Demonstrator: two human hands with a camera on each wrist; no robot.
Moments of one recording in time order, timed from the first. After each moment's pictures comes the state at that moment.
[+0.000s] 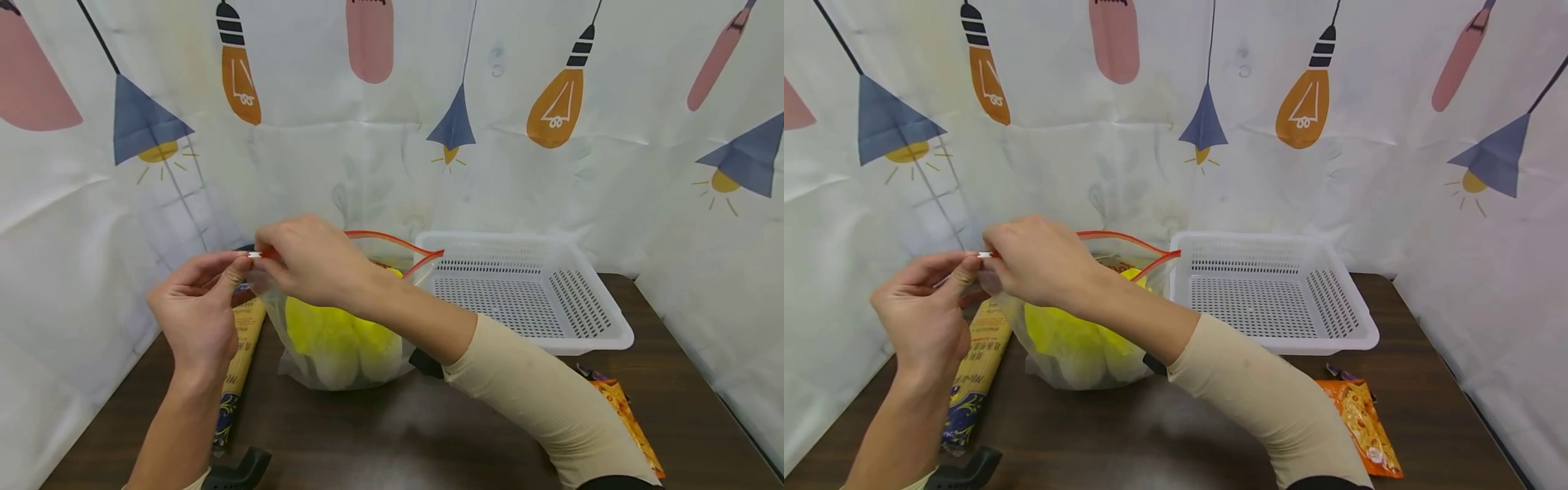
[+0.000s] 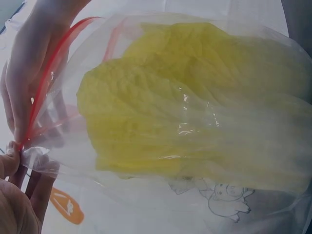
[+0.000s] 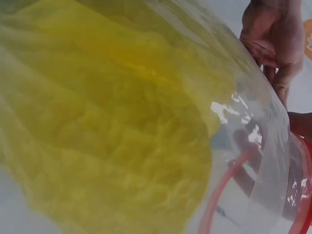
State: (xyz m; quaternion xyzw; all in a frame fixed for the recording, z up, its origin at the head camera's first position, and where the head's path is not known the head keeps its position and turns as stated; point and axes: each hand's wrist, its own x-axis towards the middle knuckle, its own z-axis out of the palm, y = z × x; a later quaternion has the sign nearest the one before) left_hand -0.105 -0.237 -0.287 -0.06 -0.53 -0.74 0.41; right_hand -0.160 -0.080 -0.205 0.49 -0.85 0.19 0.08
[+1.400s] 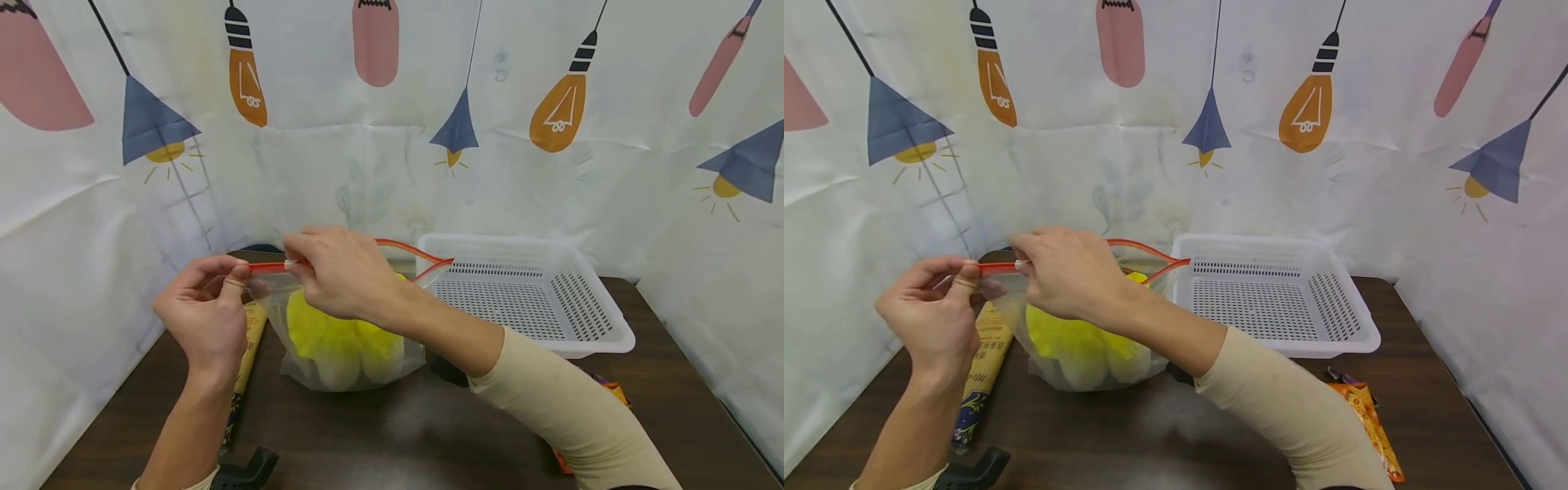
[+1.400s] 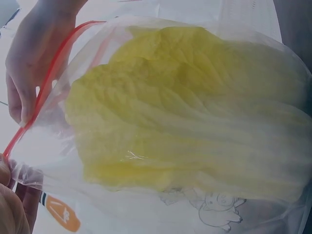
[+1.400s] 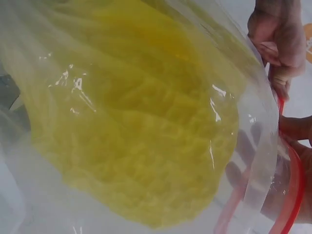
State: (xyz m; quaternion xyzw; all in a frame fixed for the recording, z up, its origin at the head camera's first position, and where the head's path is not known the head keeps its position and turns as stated) left_hand -0.103 -0.226 -0.292 -0.08 -0.51 -0.71 0.48; right_hand -0.148 -0.056 -0.214 0.44 -0.87 0.17 0.11
